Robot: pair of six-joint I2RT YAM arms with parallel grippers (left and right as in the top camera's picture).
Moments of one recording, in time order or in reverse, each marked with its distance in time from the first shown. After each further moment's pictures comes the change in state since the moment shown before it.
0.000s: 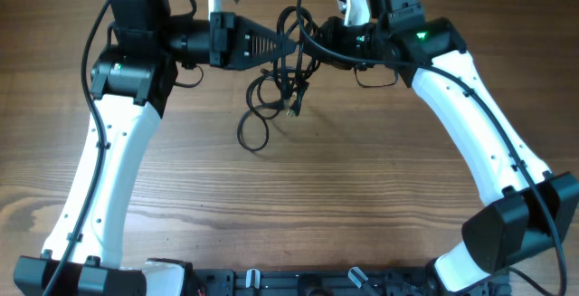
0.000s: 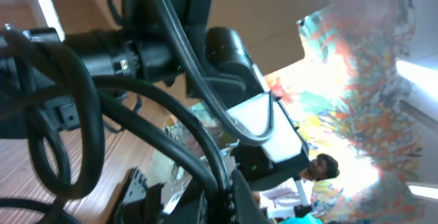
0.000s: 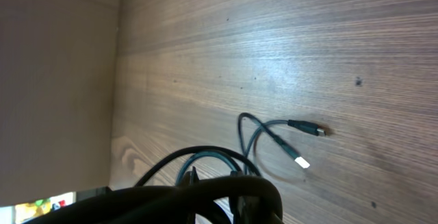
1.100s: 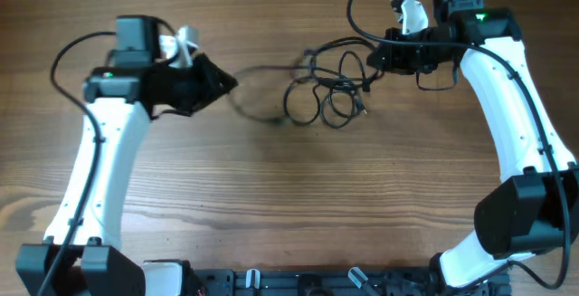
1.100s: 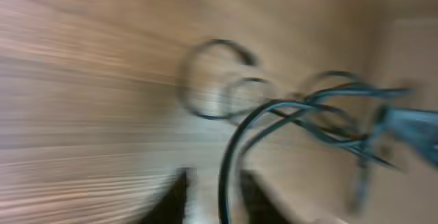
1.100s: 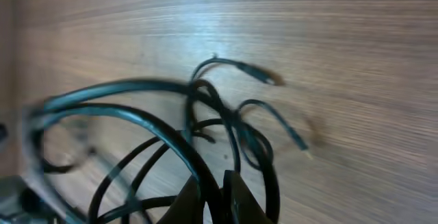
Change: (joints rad) left arm 0.101 0.010 -0.166 -0.628 -0.929 0.335; right arm -0.257 0.027 0.011 -0.306 0.058 -0.444
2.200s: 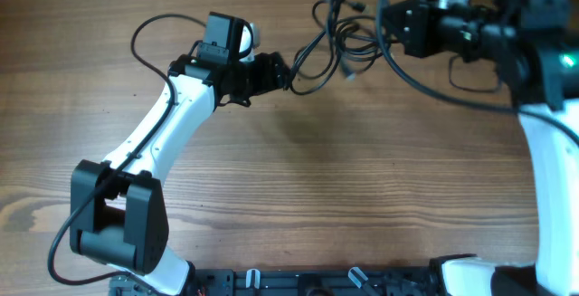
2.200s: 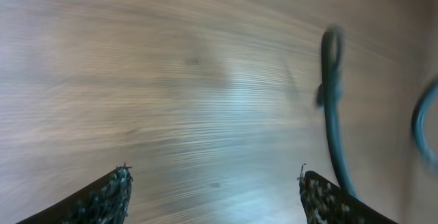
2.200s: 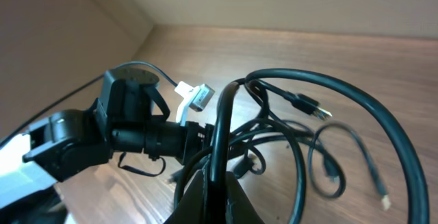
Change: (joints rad) left arm -0.242 0.247 -0.001 0.329 -0.136 -0.047; right arm 0.034 -0.285 0.215 0.017 -0.111 0.007
